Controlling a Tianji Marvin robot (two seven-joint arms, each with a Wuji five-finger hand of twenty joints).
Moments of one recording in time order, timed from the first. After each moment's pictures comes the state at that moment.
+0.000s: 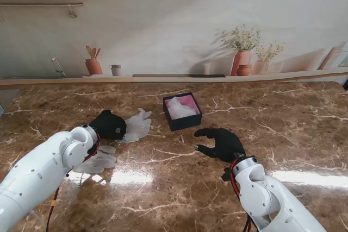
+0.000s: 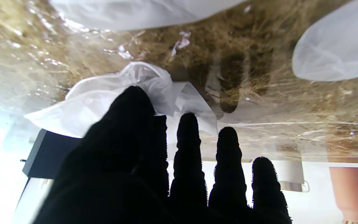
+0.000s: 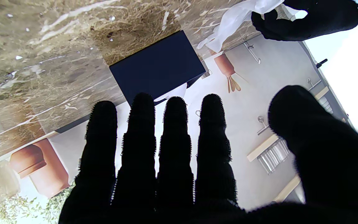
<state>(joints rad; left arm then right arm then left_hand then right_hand) 1.12 -1.05 -0.92 -1.02 0.86 -0.23 -0.01 -1.66 -1.12 1.21 -1.58 -0.69 -0.12 -0.21 0.90 -0.32 0.41 -0.23 0.68 -0.15 0.94 0.65 0.59 -0.06 0.38 0.68 0.32 0.06 0.37 0.68 -0.07 0.06 0.40 0.78 0.27 -0.51 0.88 -0.08 0.71 -0.15 0.34 0.46 0.82 -0.06 0.21 0.31 0.78 -0.01 0.26 0.37 0.43 0.06 0.86 0.43</state>
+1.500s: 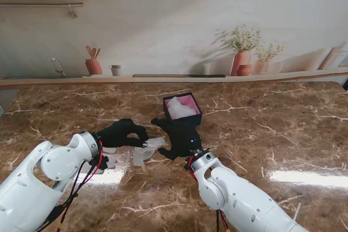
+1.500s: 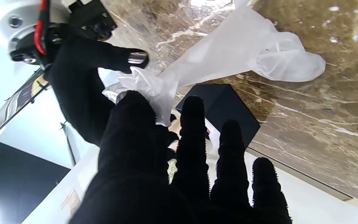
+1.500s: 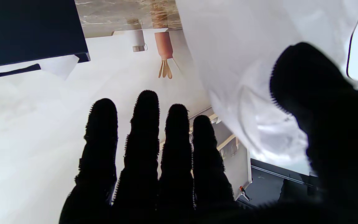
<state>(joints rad) 1.48 -1.03 -1.24 -1.62 0.41 -0.25 -0.41 -1.28 -1.19 0.69 -1.25 -0.91 -0.09 -0.70 1.14 -0.14 -0.11 -0.17 0.65 -0.14 0.88 1.00 0.78 -0.01 0.46 0.80 0.39 0.10 0.40 0.71 -0.07 0.06 0.37 0.83 0.31 -0.91 1.10 -0.16 0.46 -0.03 0.31 0.59 0.64 -0.08 0.43 0.45 0.74 -0.05 0.46 0.54 0.44 0.06 0.96 0.61</state>
